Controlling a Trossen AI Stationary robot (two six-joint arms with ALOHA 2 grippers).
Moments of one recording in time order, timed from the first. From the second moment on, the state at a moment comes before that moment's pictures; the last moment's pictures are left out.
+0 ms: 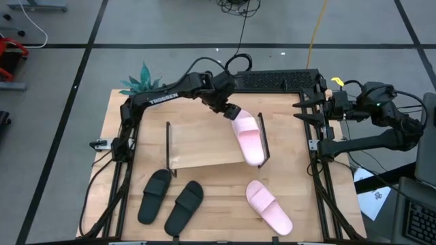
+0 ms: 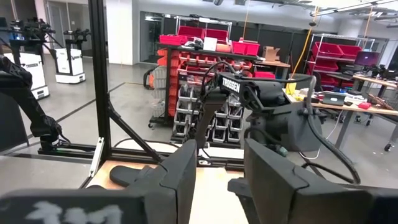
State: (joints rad) left arm 0.32 2.06 2.14 -1.11 0.18 -0.60; right arm -0.07 0.72 1.24 -0.51 -0.08 -0.09
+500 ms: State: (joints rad) left arm 0.39 2.12 2.14 -1.06 0.22 -0.63; right arm -0.07 0.72 1.24 -0.51 -0.08 -0.09
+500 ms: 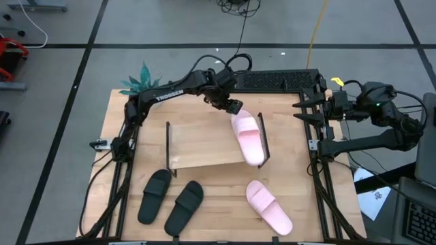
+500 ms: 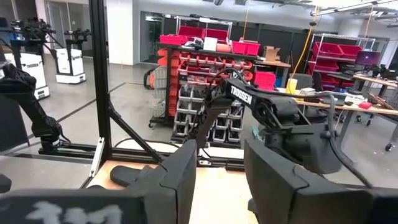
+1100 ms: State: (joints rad) left arm 0.41 2.15 2.14 -1.03 0.29 -0.65; right arm -0.07 0.72 1.24 -0.51 -0.08 -0.10
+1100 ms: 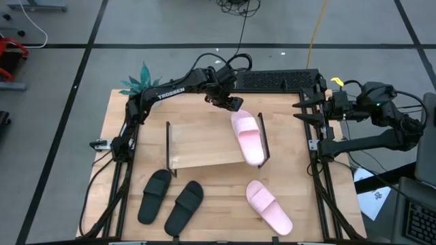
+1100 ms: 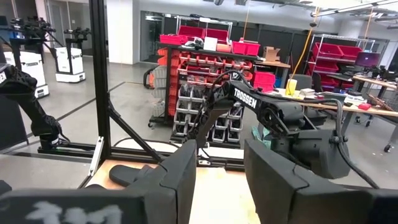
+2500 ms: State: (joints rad) left arm 0.41 2.20 2.14 -0.84 0.42 -0.61; right arm -0.07 0.72 1.24 -0.51 -0.08 -0.10
